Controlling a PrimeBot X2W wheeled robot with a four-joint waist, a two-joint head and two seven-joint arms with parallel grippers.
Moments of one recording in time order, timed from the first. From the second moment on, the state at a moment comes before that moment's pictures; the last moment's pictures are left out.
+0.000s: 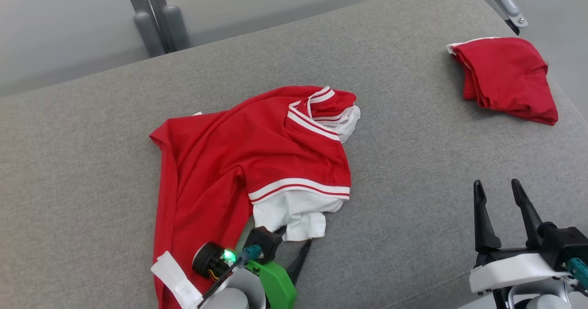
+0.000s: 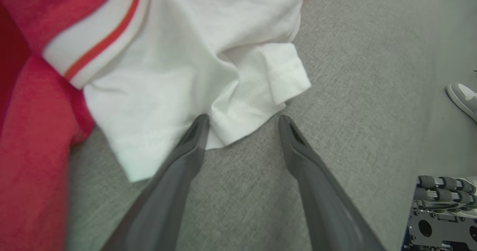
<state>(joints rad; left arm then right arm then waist) -0.37 0.05 -0.78 0.76 -0.38 -0.10 -0.15 0.05 -0.05 -0.10 0.06 0.12 0.13 -0.26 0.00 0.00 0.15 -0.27</state>
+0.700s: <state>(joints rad) -0.47 0.05 -1.14 0.47 -0.75 -0.13 -0.19 0.04 -0.05 -0.10 0.07 0.13 0.13 -0.26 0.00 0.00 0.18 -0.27</state>
